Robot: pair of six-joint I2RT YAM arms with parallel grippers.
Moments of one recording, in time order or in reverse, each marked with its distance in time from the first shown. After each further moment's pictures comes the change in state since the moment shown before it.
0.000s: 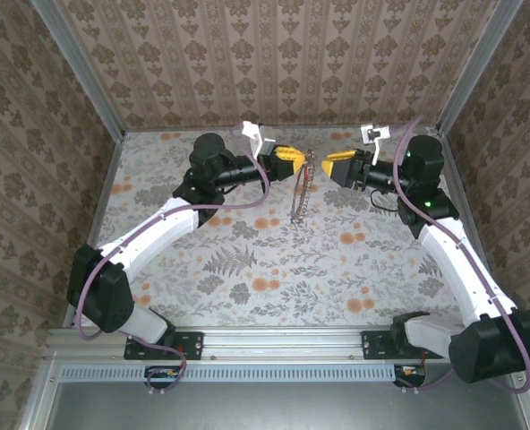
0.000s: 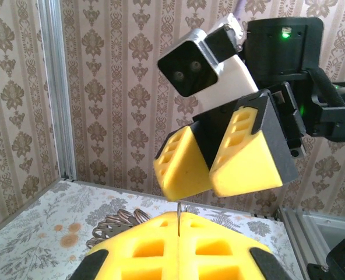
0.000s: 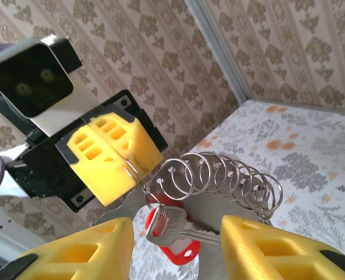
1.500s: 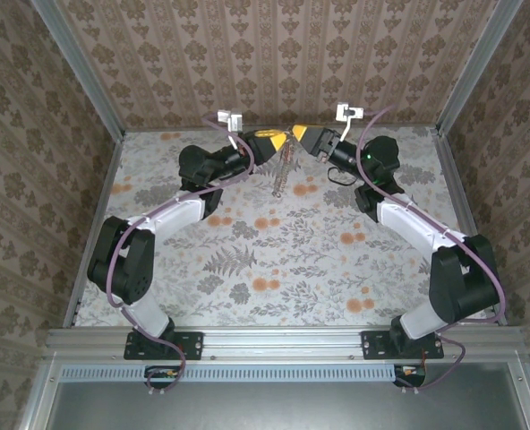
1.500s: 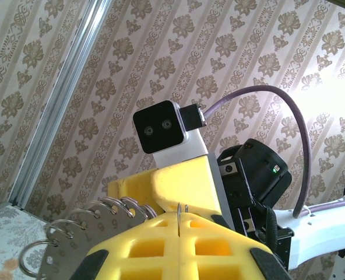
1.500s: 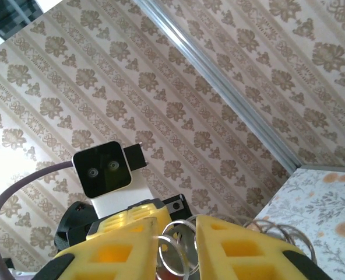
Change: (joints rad) left arm 0.138 0.203 -0.071 0.709 0.036 -0.713; right arm 0.178 0.368 0.023 0.779 0.247 0.504
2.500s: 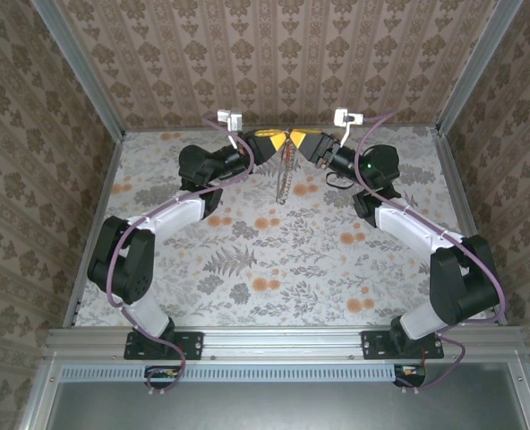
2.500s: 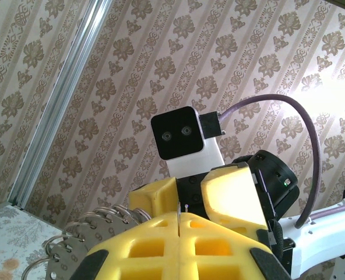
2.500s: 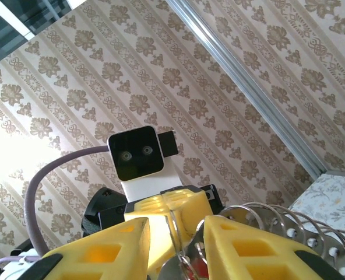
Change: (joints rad) left arm 0.000 0.001 0.002 0.000 0.000 -0.003; right arm 0.020 -0.008 -0.053 0.132 -0.025 0.032
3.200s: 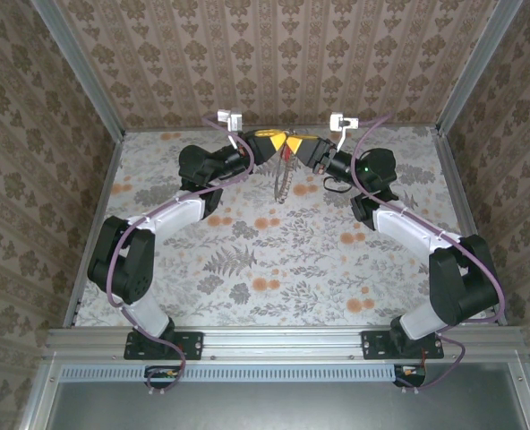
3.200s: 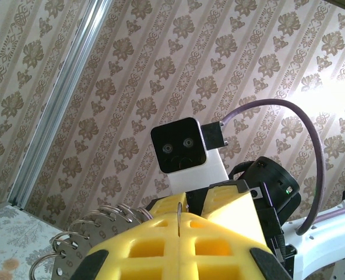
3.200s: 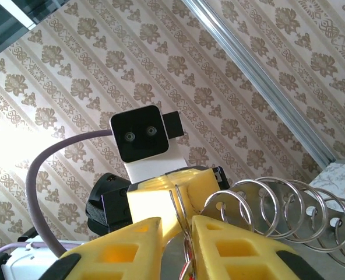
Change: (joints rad) left arm 0.000 0.000 0.000 0.001 0.000 0.000; right arm 0.018 0.000 -0.026 0.011 -0.016 0.002
